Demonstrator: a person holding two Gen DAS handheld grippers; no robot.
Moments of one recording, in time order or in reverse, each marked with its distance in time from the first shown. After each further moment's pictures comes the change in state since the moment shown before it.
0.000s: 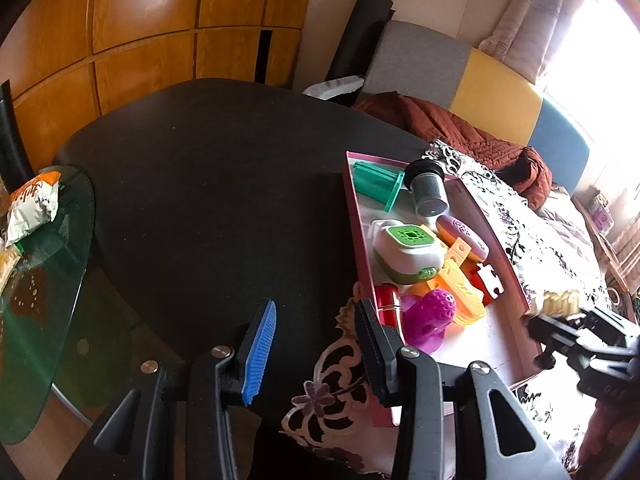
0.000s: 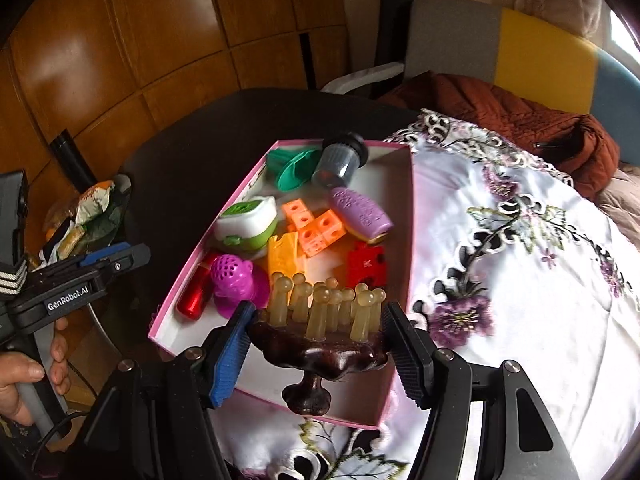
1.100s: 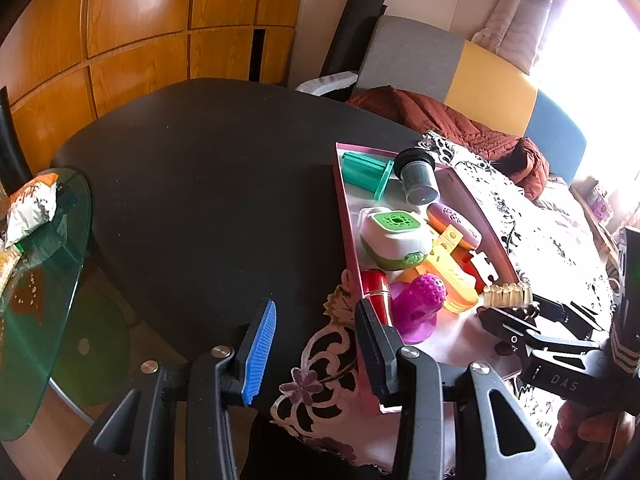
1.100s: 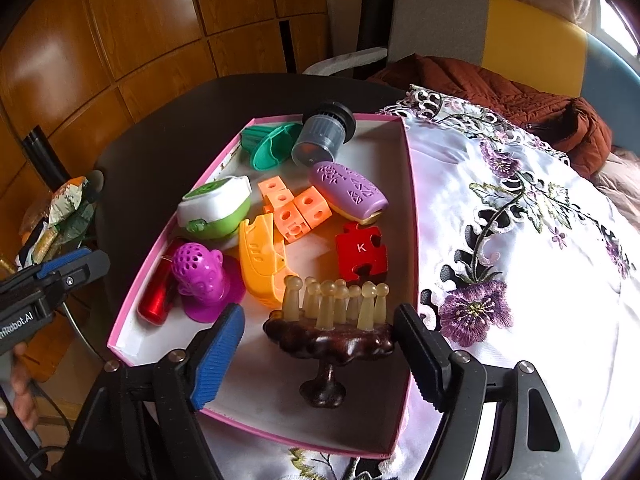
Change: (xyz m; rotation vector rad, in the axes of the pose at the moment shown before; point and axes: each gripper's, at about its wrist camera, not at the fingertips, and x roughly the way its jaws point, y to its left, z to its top) left arm -0.004 -0.014 -0.008 0.027 0.005 0.008; right arm 0.029 -0.003 -0.008 0.047 0.010 -0.062
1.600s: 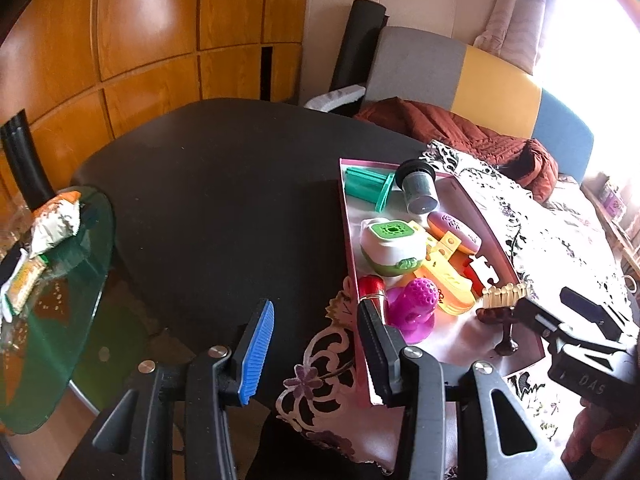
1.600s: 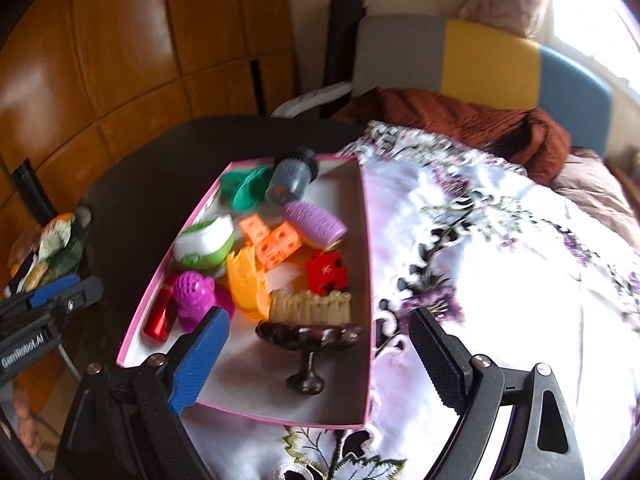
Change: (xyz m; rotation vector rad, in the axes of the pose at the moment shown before) left arm -0.021 -0.017 -0.006 0.026 -0.060 0.082; right arm -0.043 0.000 -0.009 0.077 -0.158 -0.118
